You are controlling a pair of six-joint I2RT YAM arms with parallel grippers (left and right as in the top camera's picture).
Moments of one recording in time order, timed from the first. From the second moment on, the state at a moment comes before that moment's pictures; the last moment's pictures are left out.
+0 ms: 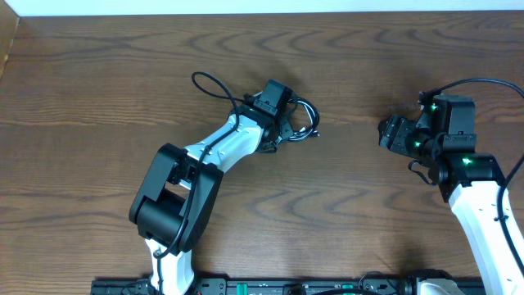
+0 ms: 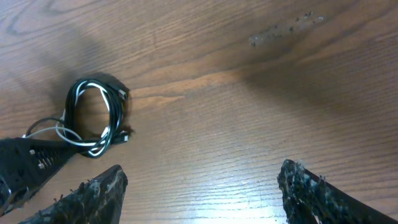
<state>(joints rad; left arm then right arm) -0.52 1.99 1.25 -0.44 0.05 -0.89 0.03 1.22 0.89 -0.55 -0.14 0.39</state>
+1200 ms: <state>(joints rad) -0.52 1.61 1.26 -0.38 0.43 -0.35 0.12 1.22 0.89 -0.30 -0.49 0.31</state>
